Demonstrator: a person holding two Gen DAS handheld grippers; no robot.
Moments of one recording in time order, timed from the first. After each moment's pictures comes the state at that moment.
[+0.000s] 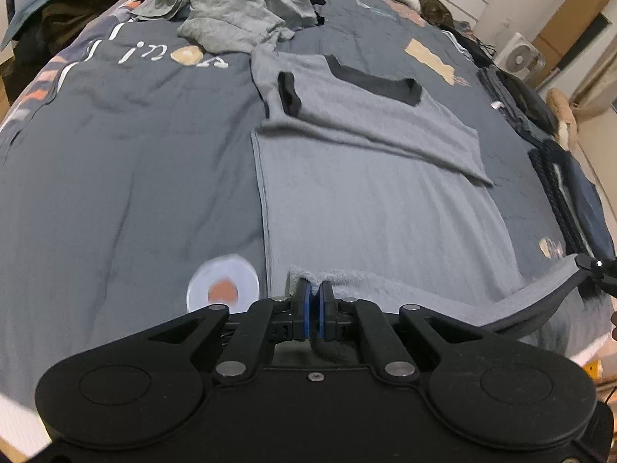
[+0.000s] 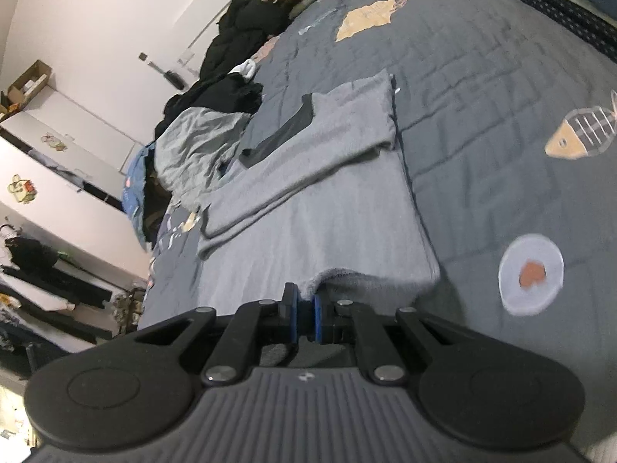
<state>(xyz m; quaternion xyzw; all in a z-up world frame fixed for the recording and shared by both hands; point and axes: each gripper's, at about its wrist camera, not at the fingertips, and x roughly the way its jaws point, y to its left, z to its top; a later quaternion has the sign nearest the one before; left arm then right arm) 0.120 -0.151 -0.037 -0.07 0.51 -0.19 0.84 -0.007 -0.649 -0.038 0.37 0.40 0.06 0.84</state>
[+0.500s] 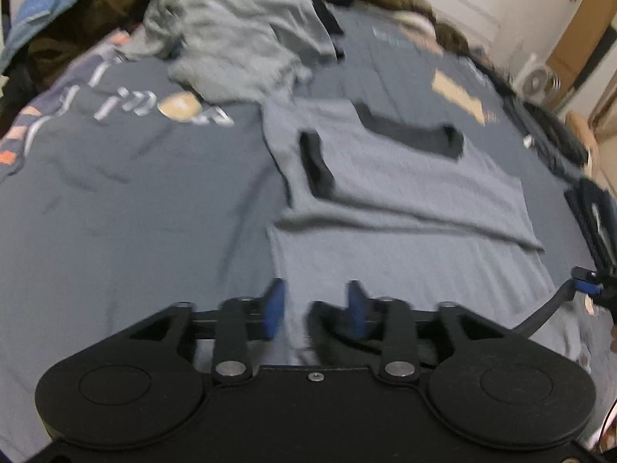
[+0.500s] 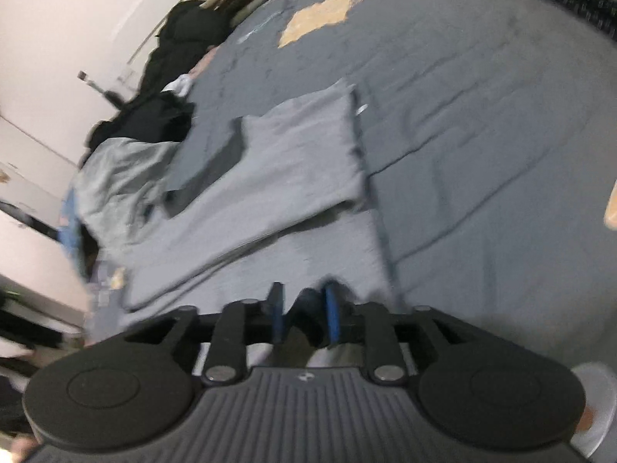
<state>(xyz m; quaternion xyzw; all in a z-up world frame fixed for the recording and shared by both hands) 0.209 -0.150 -0.072 -0.06 0.45 -0.17 0.88 0.108 -0.668 -0.106 0.37 0.38 -0.01 0.85</state>
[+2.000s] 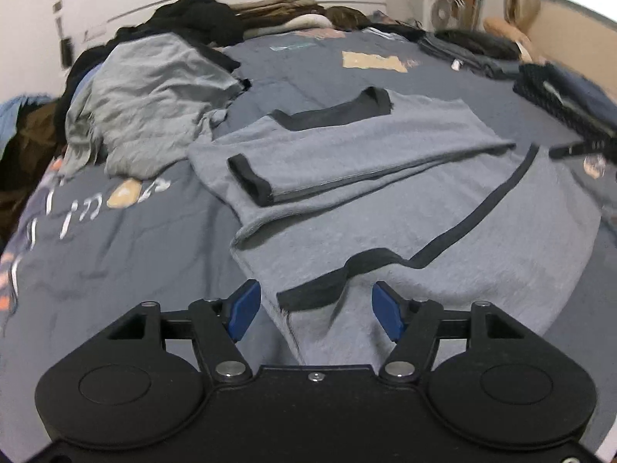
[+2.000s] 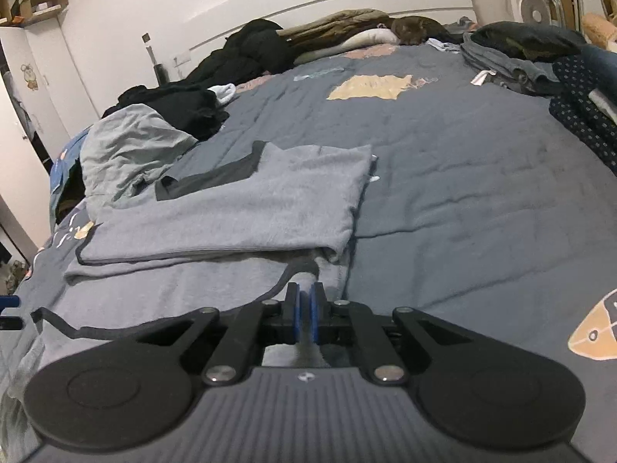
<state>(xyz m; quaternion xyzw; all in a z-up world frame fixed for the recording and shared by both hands) 0.171 -0.186 -0.085 0.13 0.37 -0.27 0.88 0.096 -0.657 -0.116 0.16 0.33 0.01 0.93</state>
